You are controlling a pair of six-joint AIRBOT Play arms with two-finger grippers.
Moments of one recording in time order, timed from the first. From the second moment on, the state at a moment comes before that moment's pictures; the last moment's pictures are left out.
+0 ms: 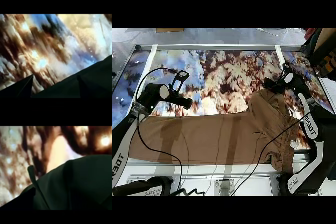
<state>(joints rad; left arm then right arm) -0.21 -1.39 1.21 1.49 -0.92 -1.22 -0.07 -1.90 1.68 -1.30 0.85 1.76</state>
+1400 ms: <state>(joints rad) -0.21 -1.39 1.21 1.49 -0.95 -1.22 0.02 -1.77 2.03 -1.16 1.06 1.44</state>
